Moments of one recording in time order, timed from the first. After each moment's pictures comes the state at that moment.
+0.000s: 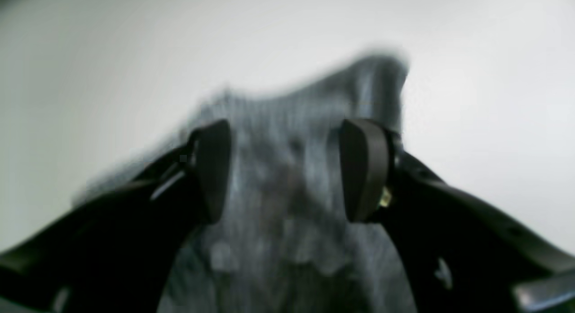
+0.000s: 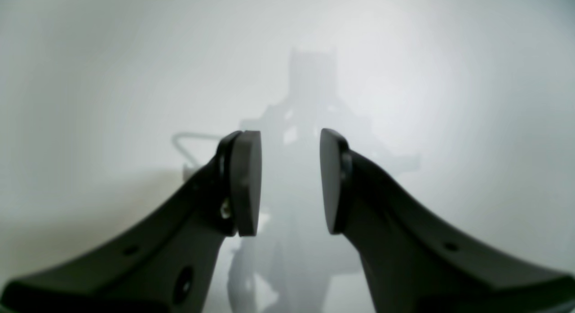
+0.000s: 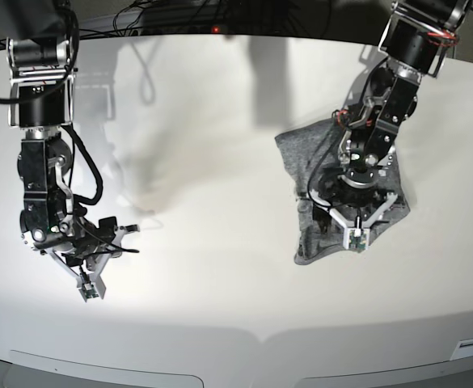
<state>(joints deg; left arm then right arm) -7.4 -11.3 23.7 74.1 -14.7 18.3 19.2 19.8 20.5 -1.3 75.6 12.2 18.3 -51.9</state>
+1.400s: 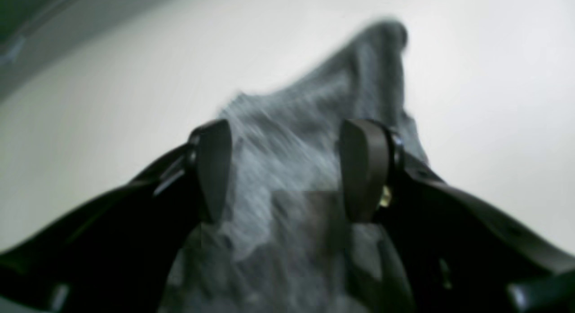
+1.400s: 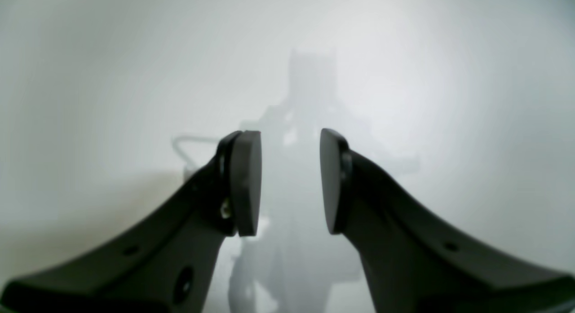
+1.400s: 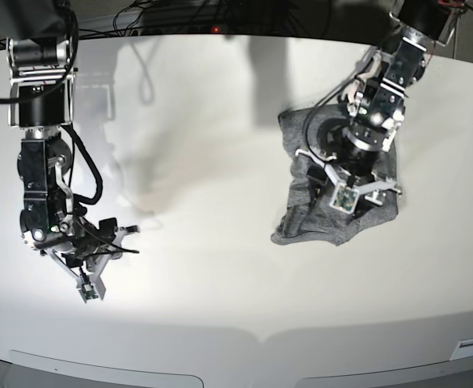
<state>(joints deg) 0.2 -15.4 23.7 79.7 -2.3 5.8 5.2 19.8 20.5 -1.3 75.6 13.2 18.3 -48.8</state>
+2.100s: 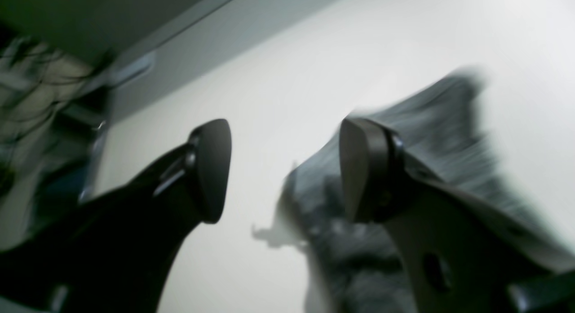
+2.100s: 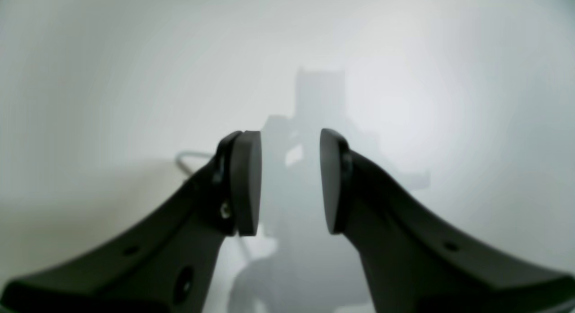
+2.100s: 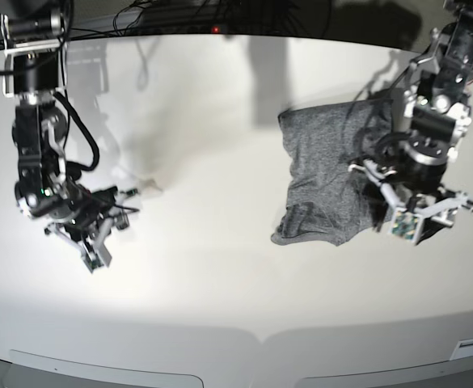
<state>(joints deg) 7.5 -29.4 17.0 116.4 1.6 12.0 41.7 8.7 24.4 -1.4 86.6 16.0 24.4 -50.1</state>
